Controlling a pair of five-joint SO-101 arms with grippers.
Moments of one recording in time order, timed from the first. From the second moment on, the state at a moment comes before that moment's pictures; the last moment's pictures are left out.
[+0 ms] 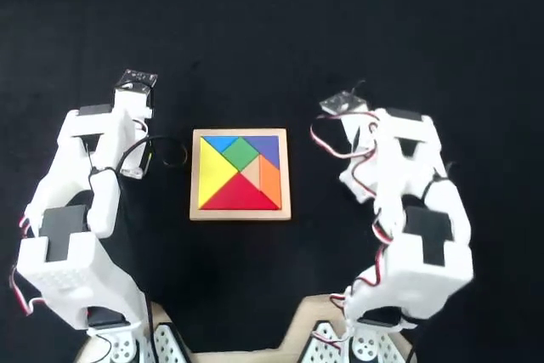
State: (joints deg) left arm -12.1 13.5 24.0 58.0 -20.0; right arm 9.1 10.1 30.3 64.6 43.1
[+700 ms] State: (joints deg) left arm -15.6 -58.1 42.3 59.6 -10.2; right arm 4.7 -37.7 30.7 75.4 26.5
